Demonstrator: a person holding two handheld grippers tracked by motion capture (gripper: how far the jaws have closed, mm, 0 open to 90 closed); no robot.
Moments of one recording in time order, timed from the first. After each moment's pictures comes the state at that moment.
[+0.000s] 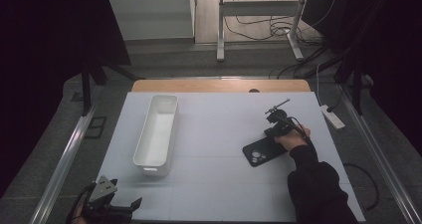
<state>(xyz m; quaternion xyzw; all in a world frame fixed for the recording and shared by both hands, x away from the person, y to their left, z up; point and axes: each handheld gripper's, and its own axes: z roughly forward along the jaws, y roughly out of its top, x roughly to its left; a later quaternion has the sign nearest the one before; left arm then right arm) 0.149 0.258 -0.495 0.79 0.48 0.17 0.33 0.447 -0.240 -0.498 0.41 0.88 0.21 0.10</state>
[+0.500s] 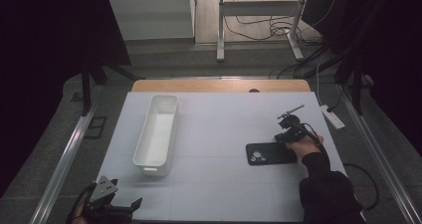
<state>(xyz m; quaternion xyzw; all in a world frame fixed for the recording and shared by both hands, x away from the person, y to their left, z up) 0.150 0.257 -0.495 0.80 0.48 0.17 0.33 0.426 -0.274 -0.497 0.43 0.87 0.21 0.09</state>
